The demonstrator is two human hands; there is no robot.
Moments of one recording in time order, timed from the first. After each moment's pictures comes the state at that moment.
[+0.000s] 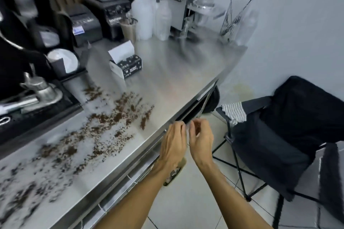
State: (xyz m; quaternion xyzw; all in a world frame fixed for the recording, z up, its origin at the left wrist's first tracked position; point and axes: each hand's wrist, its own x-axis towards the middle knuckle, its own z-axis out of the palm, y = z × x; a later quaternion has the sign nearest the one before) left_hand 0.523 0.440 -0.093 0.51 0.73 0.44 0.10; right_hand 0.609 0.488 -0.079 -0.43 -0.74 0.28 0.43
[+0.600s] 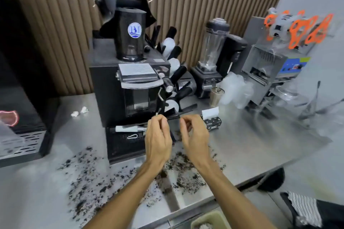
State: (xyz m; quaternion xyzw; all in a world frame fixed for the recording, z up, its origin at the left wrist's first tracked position) left_hand 0.314 0.262 0.110 0.26 0.73 0.60 -0.18; right_hand 0.377 0.360 0.135 -0.06 -0.84 0.26 0.47
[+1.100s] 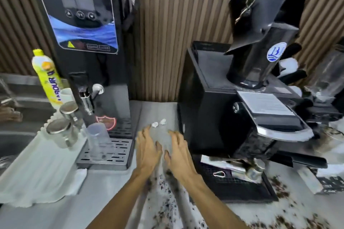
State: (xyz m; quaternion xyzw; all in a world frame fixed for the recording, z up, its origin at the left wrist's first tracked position) left_hand 0.049 0.024 0.030 0.03 0.90 0.41 -0.12; right_hand 0.099 0.139 0.043 0.03 -0.95 0.27 0.15
